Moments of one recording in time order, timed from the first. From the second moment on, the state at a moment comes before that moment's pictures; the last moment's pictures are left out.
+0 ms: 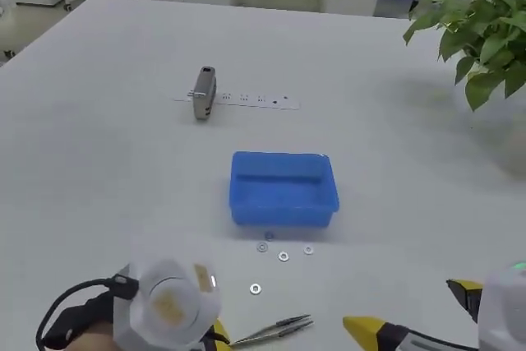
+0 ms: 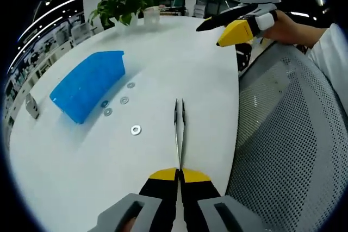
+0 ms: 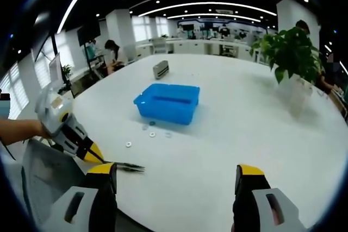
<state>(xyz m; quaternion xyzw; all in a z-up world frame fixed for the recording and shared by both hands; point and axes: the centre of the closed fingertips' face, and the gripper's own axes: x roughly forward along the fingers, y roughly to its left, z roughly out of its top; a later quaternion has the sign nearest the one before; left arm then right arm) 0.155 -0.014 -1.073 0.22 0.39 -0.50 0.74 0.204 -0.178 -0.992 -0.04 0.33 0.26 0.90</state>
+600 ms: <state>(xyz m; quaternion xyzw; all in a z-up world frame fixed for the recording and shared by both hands) 0.155 -0.028 -0.989 0.23 0.31 -0.50 0.78 0.167 -0.081 -0.982 -0.11 0.32 0.47 0.81</state>
